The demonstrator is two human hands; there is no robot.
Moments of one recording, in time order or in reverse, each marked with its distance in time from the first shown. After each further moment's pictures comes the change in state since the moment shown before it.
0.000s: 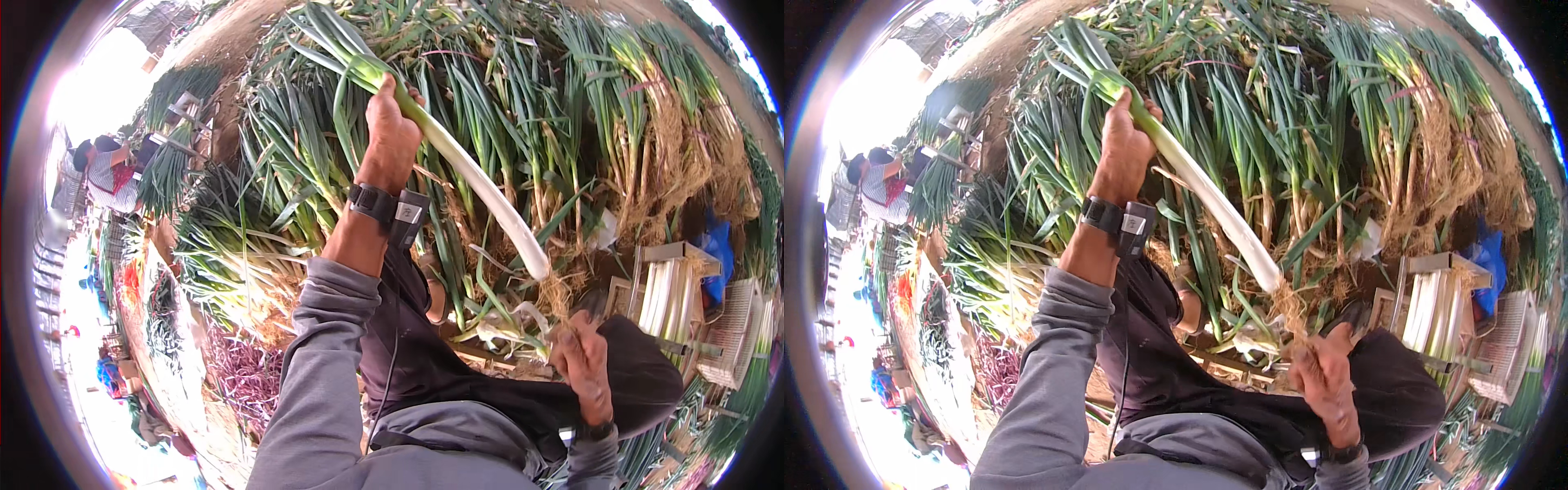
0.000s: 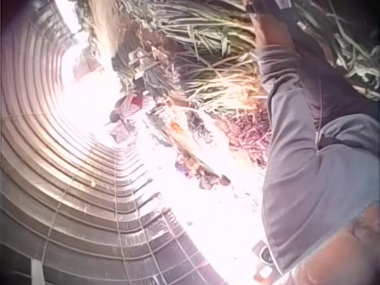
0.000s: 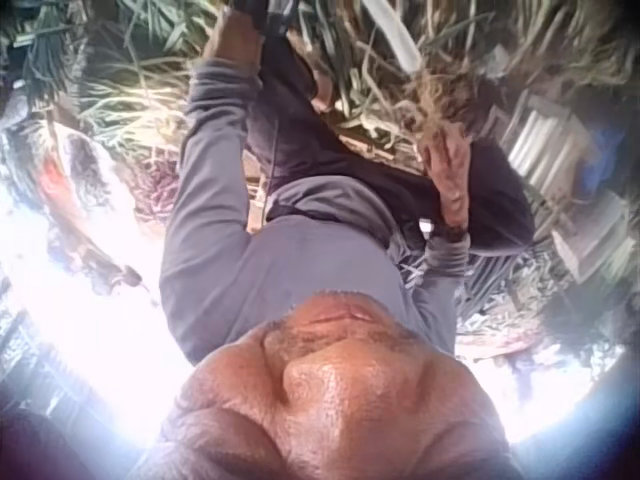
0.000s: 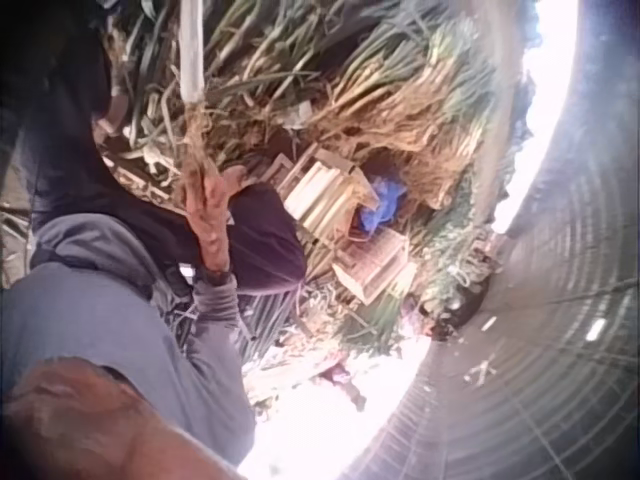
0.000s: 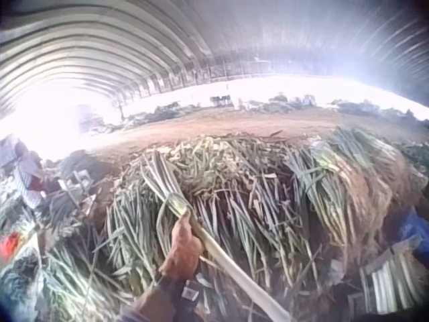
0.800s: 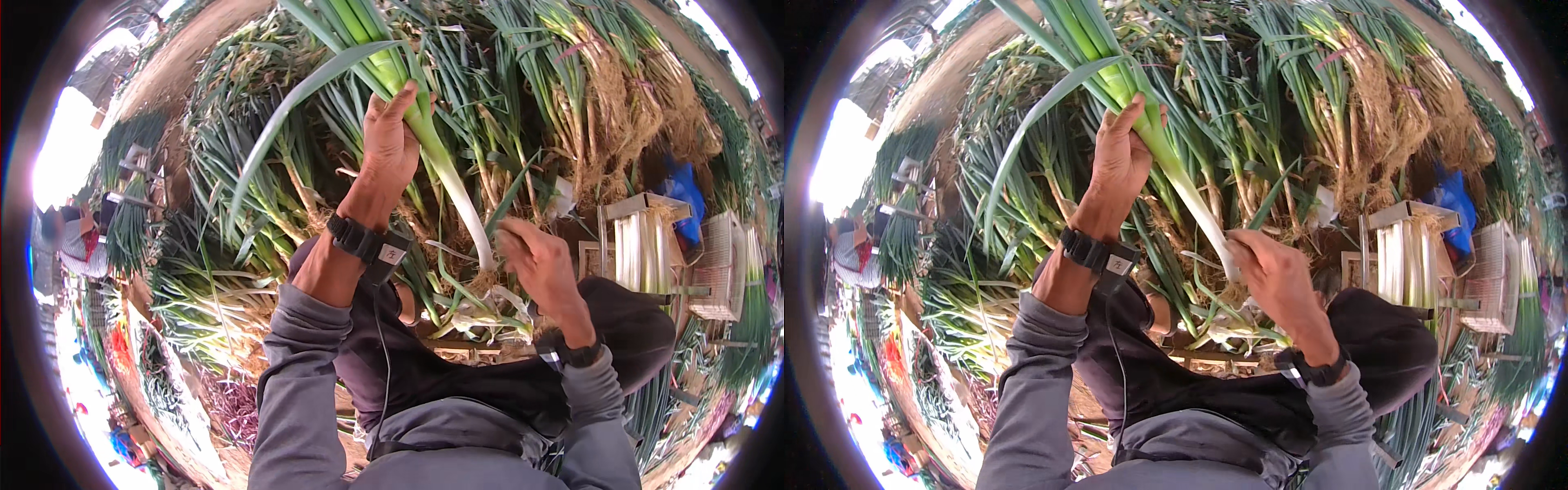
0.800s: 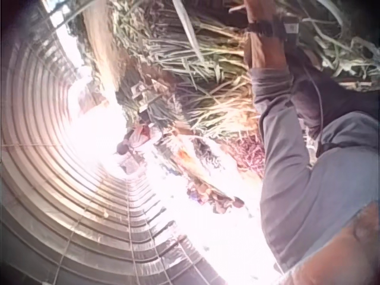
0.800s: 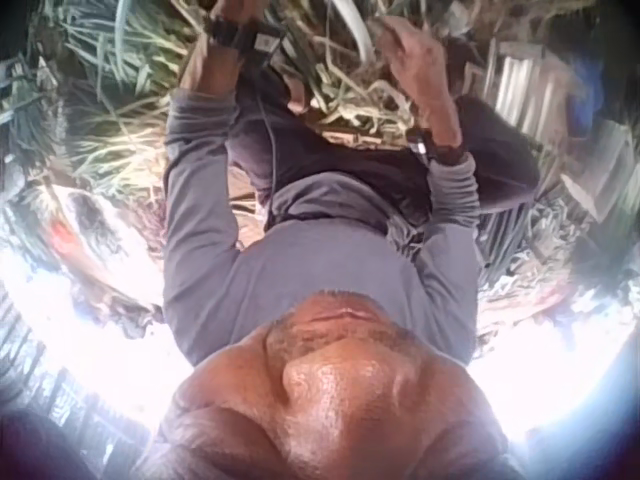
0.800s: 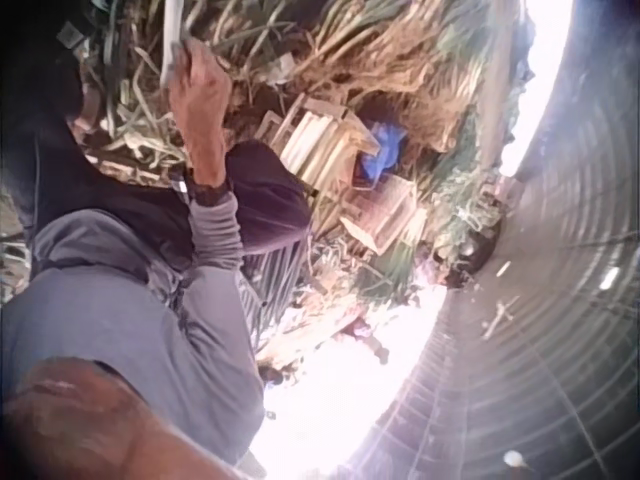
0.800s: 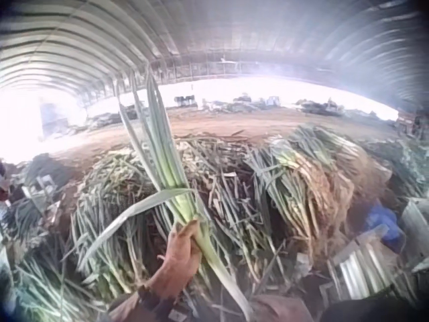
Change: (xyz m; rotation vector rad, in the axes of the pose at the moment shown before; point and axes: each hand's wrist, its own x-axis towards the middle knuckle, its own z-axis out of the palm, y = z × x) left_hand -0.070 -0.073 0.039 0.145 -0.548 -0.066; right_hand 0.095 -0.024 -0.001 -0.400 0.247 -0.388
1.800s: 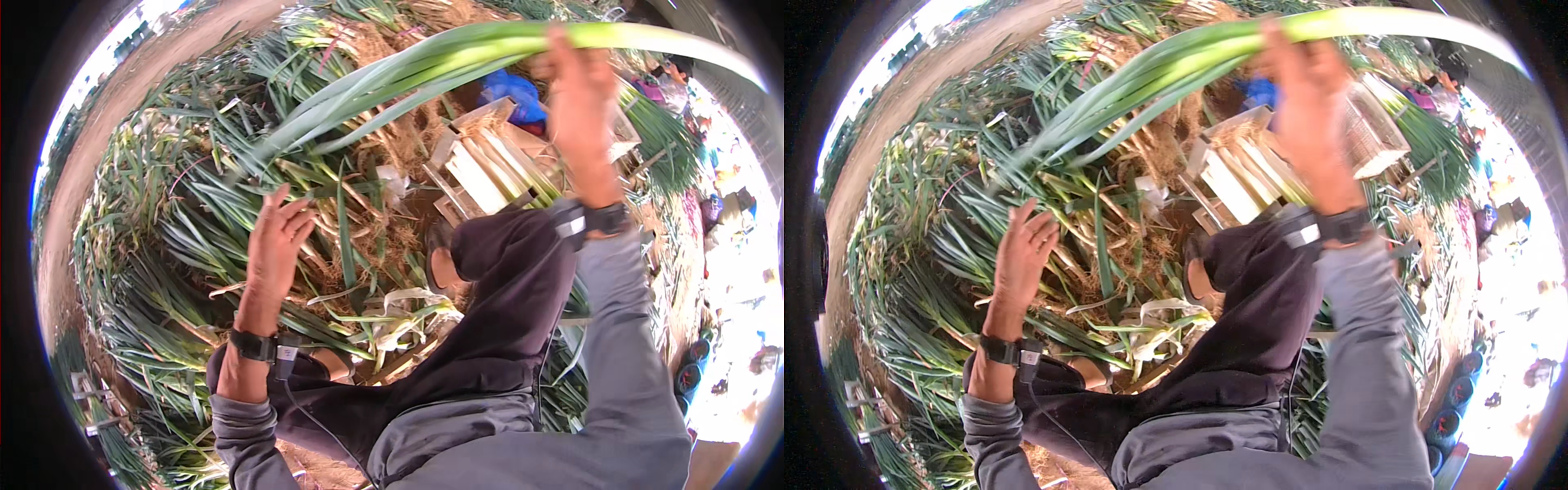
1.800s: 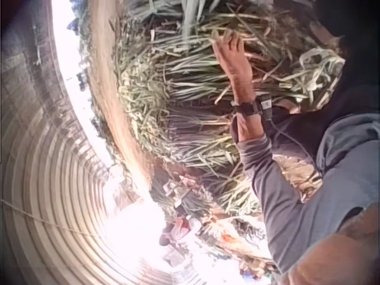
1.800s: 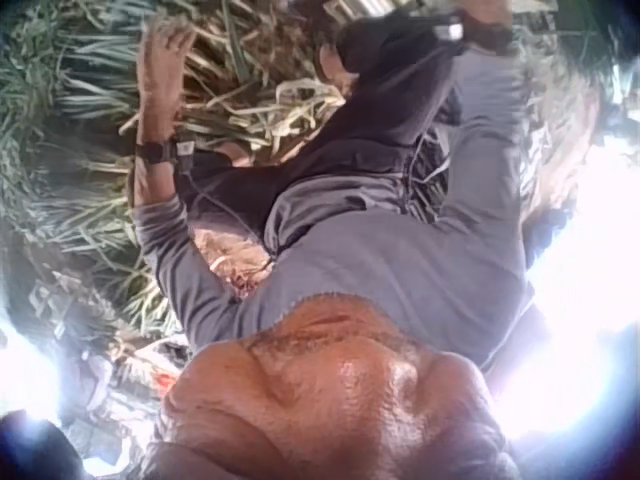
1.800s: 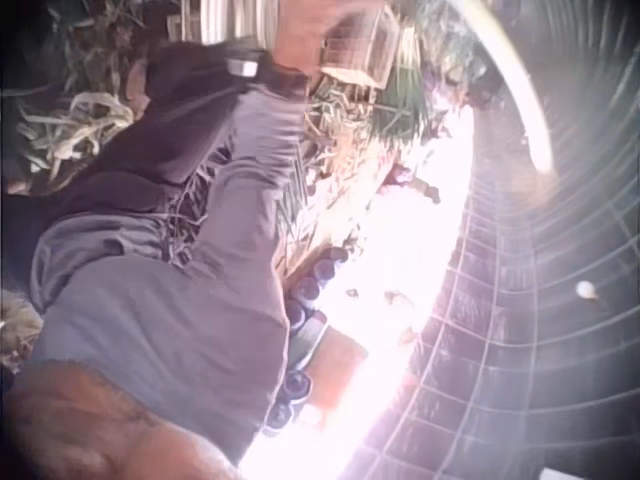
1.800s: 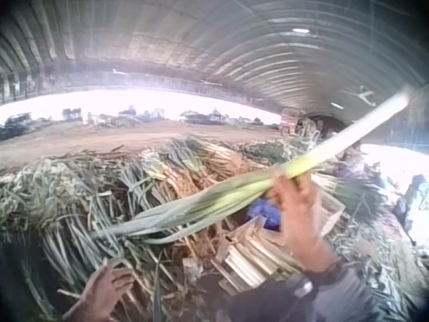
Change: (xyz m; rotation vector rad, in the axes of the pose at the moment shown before) left_hand -0.068 -0.075 0.047 0.337 -0.328 -0.626; right_hand -0.043 -0.031 -0.266 -0.137 1.162 -0.104
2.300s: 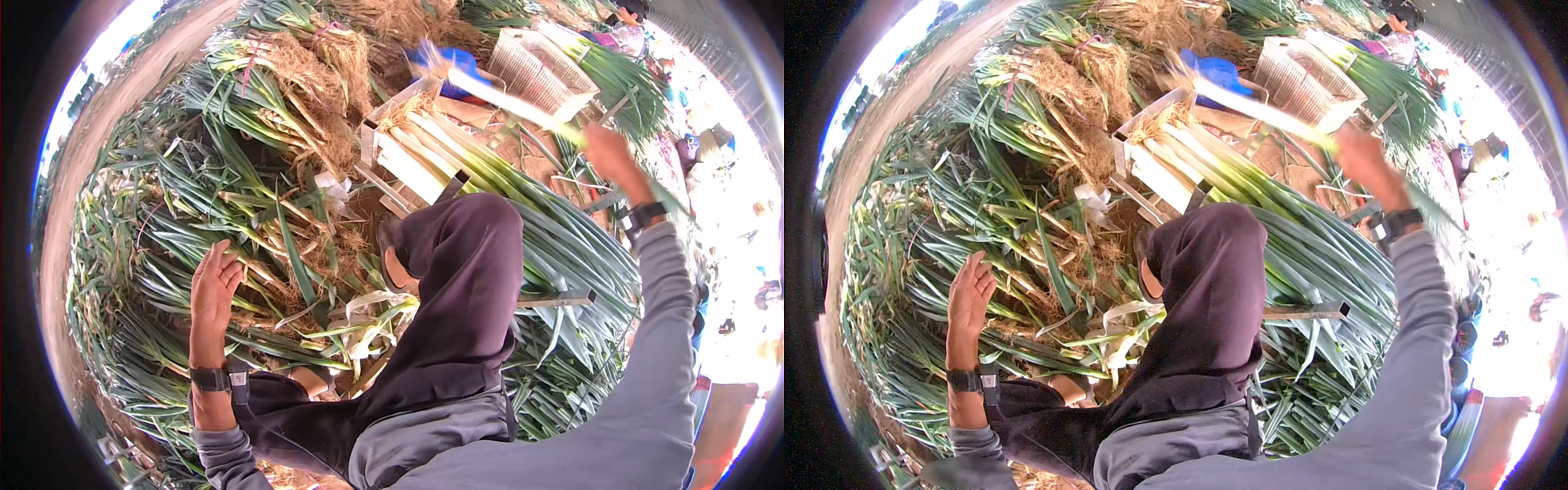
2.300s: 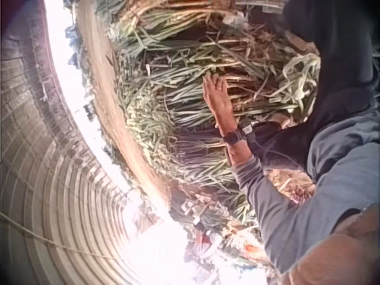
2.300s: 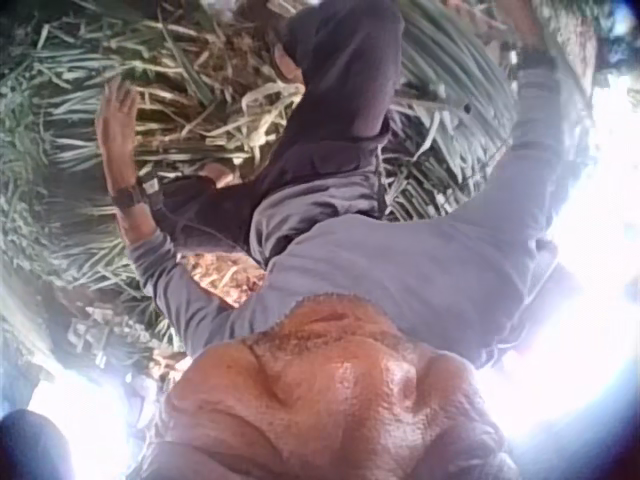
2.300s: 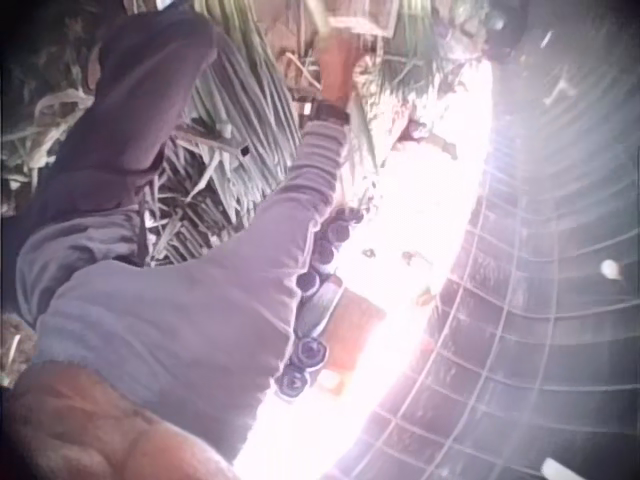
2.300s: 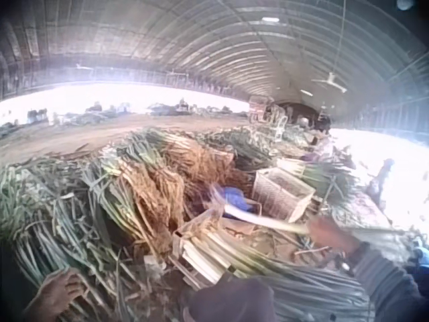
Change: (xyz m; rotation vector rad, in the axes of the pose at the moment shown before) left_hand 0.022 -0.009 -0.004 0.211 0.125 -0.152; right_hand 0.000 0.166 -0.314 -1.594 -0.828 0.265
